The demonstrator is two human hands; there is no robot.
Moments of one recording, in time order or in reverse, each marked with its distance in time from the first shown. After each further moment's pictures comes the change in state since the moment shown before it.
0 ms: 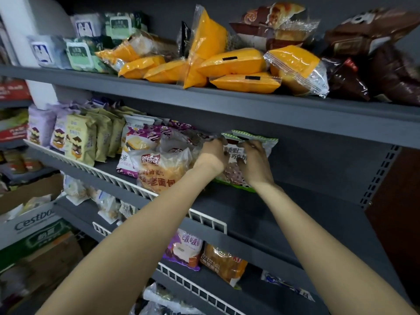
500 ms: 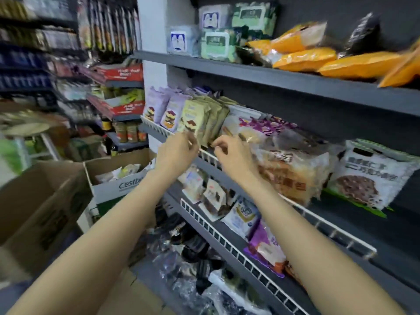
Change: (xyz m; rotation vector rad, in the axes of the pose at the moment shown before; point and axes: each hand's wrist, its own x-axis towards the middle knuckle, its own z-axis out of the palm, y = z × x) left_hand -0.111 -0.294 -0.163 0.090 0.275 -0.285; right_hand -0.037 -0.286 0.147 0.276 -0.272 -0.301
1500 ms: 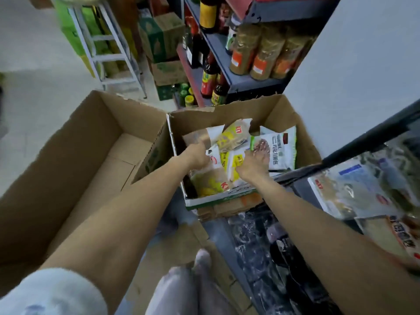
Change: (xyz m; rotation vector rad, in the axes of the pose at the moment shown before) left_hand 0.273 -0.695 0.202 0.052 -0.810 -0.660; right_hand 0.356 0.028 0.716 -0.414 -0.957 0.373
